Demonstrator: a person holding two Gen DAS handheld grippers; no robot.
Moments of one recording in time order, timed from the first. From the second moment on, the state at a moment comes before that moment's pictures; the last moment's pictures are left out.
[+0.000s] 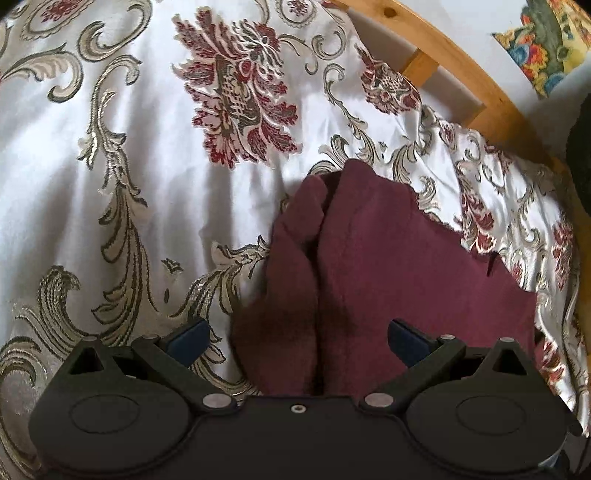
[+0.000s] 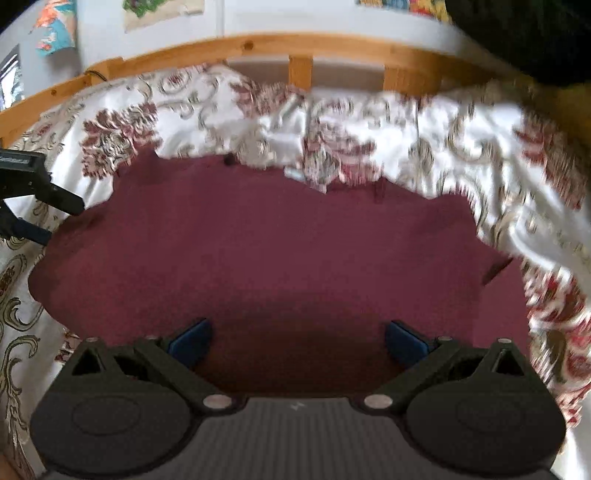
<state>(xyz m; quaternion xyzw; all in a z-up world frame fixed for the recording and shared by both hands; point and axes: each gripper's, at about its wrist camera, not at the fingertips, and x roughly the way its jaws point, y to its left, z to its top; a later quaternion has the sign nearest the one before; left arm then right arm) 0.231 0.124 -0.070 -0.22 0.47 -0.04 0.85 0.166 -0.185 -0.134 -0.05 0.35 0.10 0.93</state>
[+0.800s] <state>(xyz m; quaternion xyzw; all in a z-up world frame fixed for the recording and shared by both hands) 0.233 0.109 -0.070 -0.13 0.46 -0.04 0.88 0.172 -0.194 -0.138 -0.02 0.37 0.11 0.92</state>
